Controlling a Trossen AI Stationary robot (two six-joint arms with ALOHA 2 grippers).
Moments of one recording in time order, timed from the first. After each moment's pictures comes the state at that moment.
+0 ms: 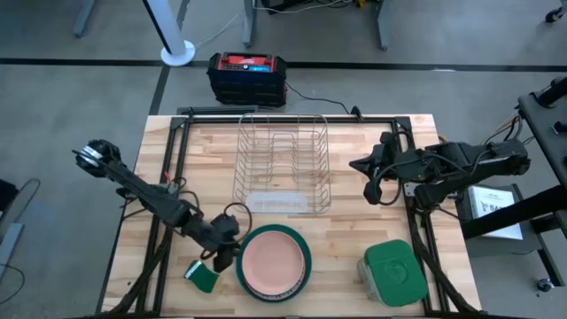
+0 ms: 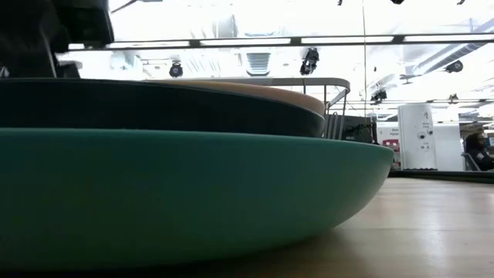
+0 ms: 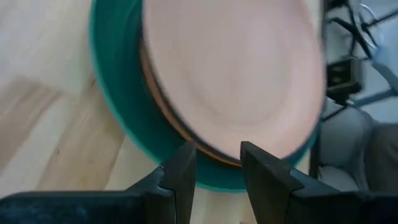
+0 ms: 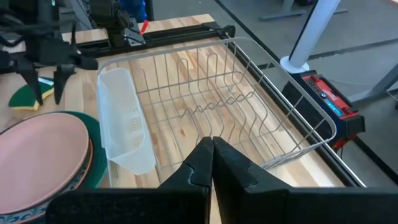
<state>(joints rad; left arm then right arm) -0.58 1.31 0.66 -0.20 -0.12 -0.99 0.25 0.99 1.17 -0.79 0.53 0.29</state>
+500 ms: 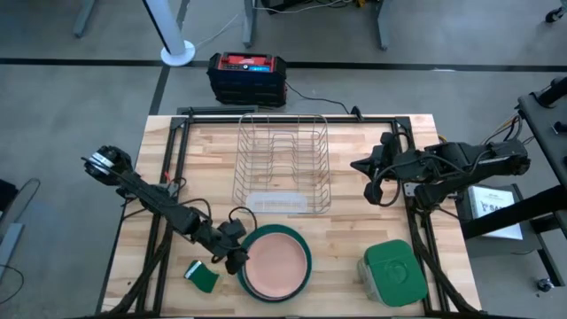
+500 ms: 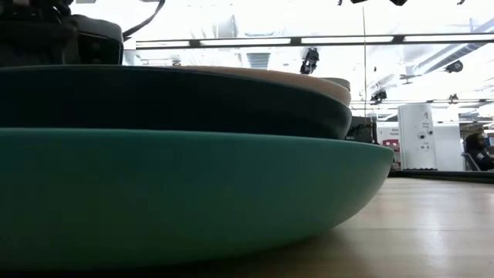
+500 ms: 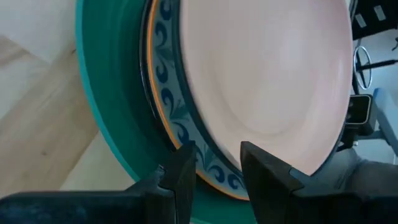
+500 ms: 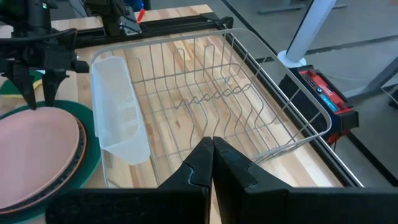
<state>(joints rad) -0.58 1.45 0.66 -0.05 -0.13 -1.20 0.25 0.99 1.17 -0.83 0.52 0.29</state>
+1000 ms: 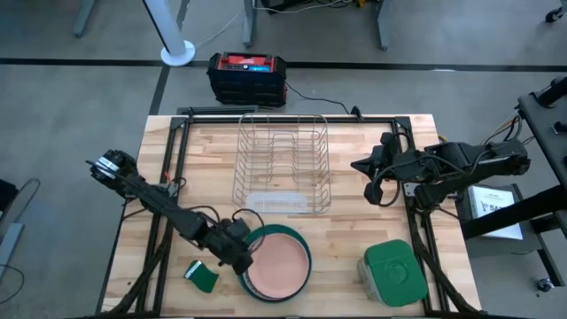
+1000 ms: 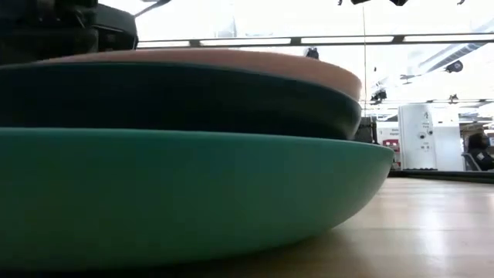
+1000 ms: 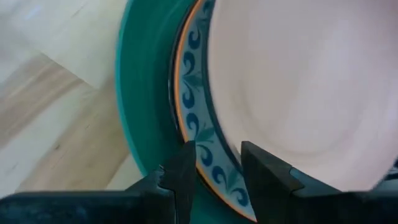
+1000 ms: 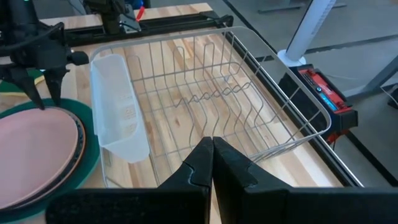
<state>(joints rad) -0.58 1.55 0.87 -0.36 -0.23 -1.17 0.25 0.99 1.17 -0.83 0.52 0.29</state>
